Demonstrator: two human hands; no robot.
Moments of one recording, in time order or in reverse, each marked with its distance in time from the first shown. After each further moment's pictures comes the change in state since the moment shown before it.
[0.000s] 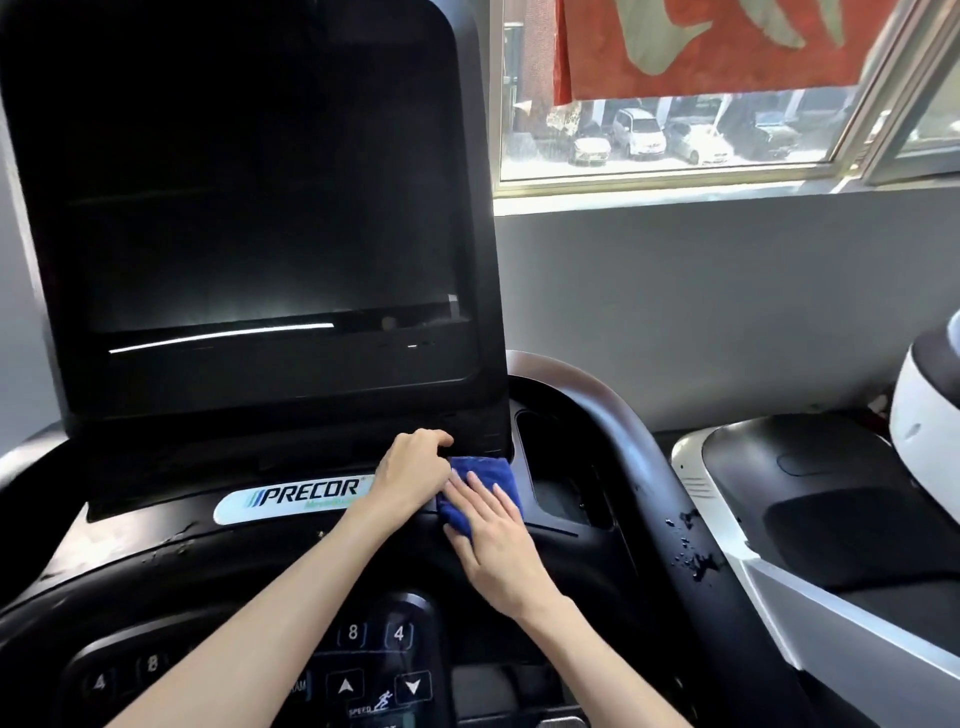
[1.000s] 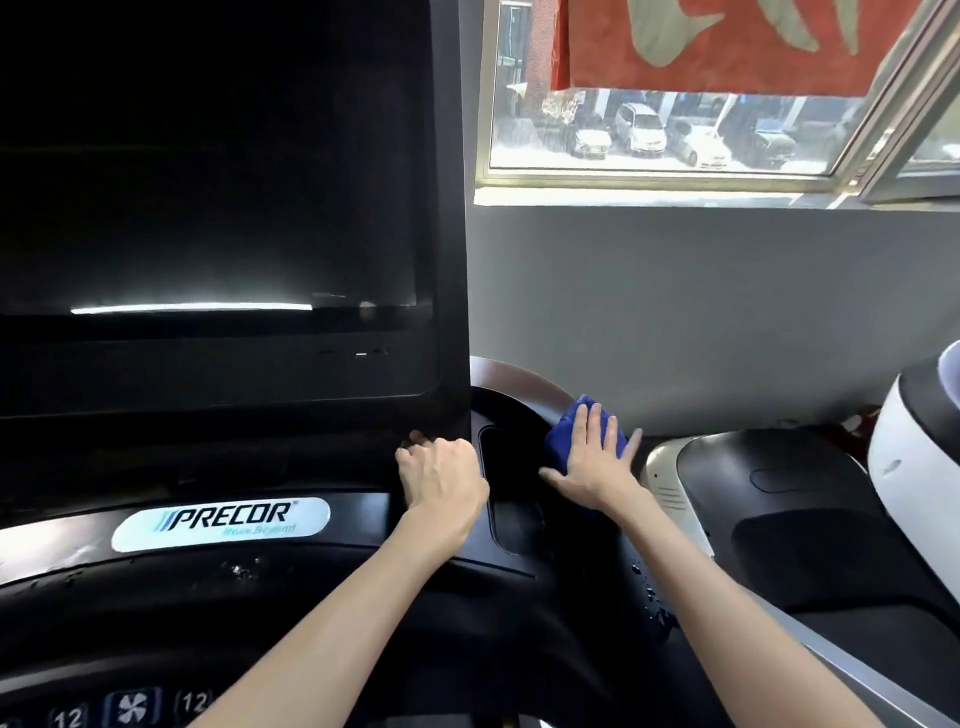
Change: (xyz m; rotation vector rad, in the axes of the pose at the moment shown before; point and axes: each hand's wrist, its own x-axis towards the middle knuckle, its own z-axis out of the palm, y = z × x) left_hand 0.025 0.085 0.049 0.491 0.079 -0.076; right_hand 0.074 0.157 -0.104 -0.440 -0.391 0.619
